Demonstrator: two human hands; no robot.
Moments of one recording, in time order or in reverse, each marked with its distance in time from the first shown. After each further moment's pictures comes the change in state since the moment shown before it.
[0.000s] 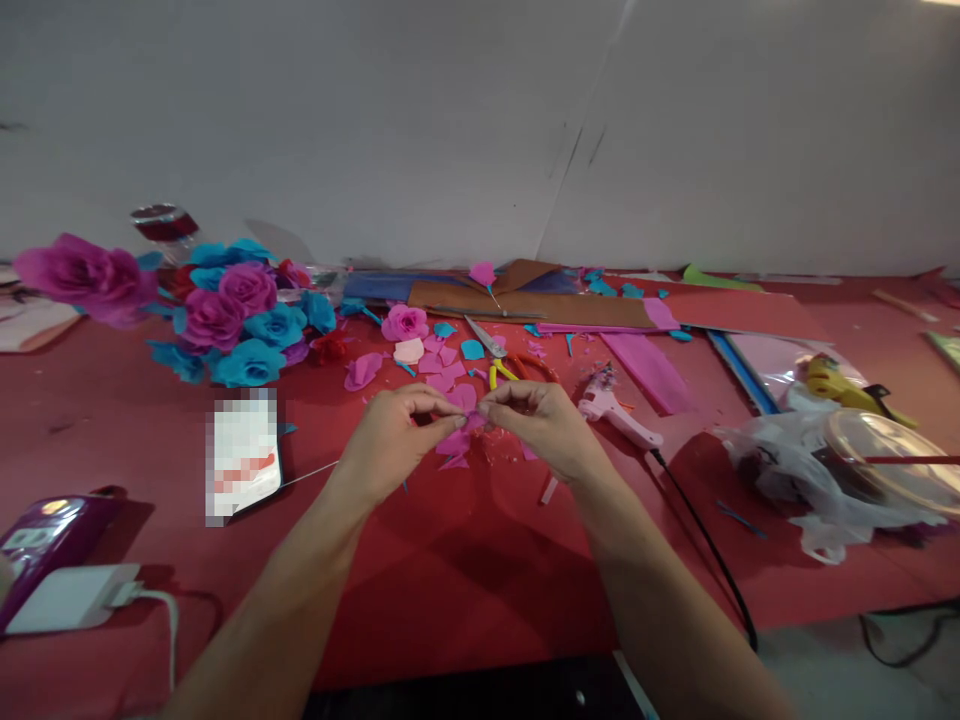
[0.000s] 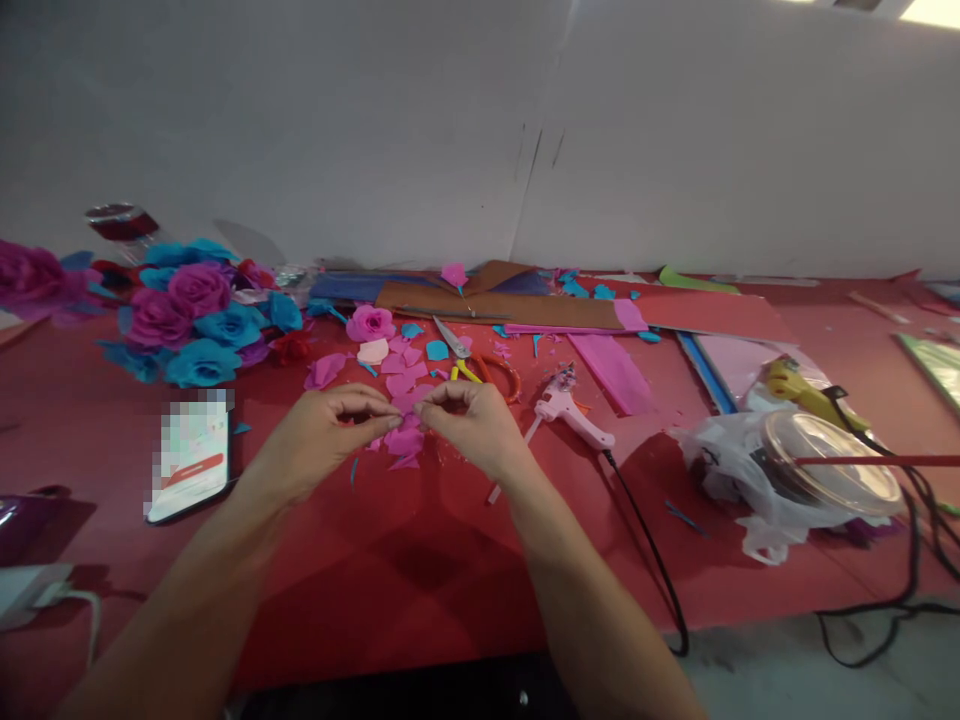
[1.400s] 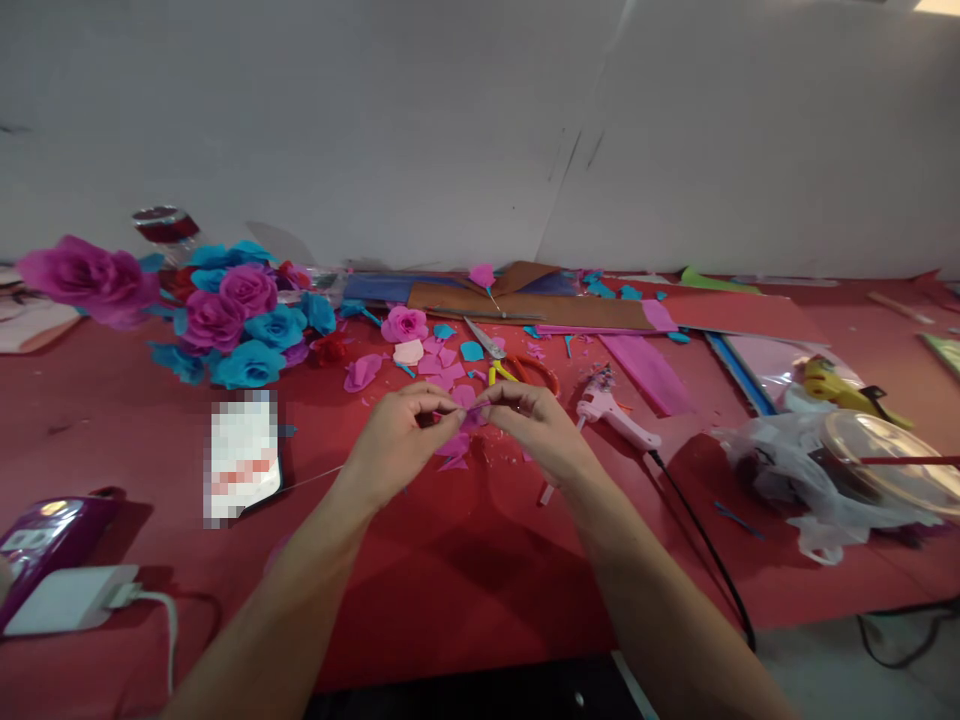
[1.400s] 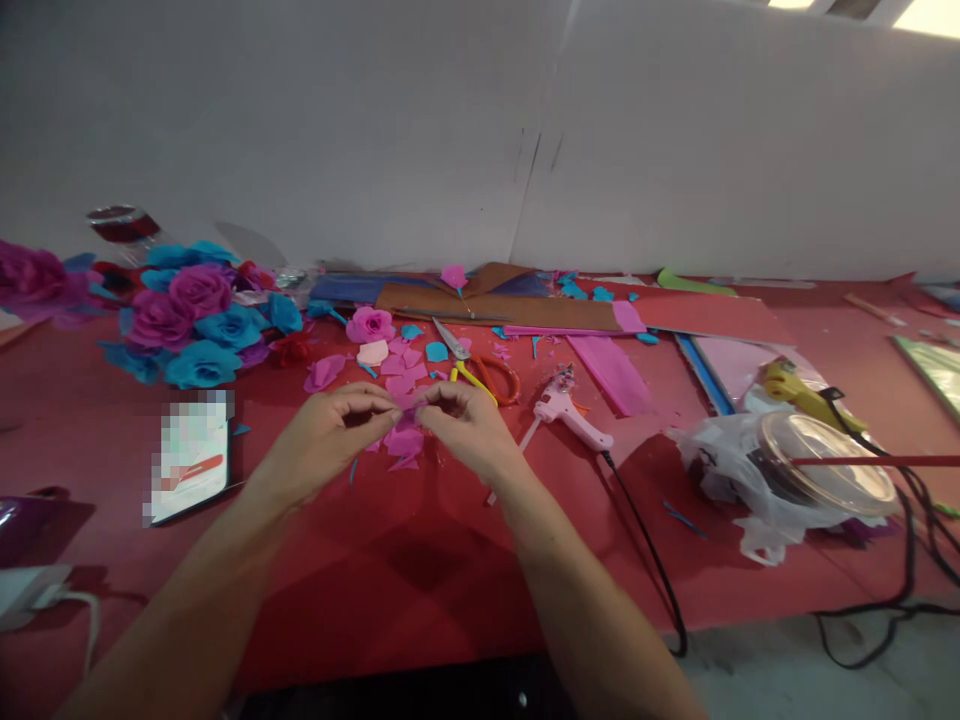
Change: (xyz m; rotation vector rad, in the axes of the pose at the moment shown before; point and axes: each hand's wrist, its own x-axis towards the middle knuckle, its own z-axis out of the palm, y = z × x) left_hand 0.000 -0.001 0.006 -0.043 0.006 0.025; right_hand 0.000 -0.004 0.008 0.097 0.016 0.015
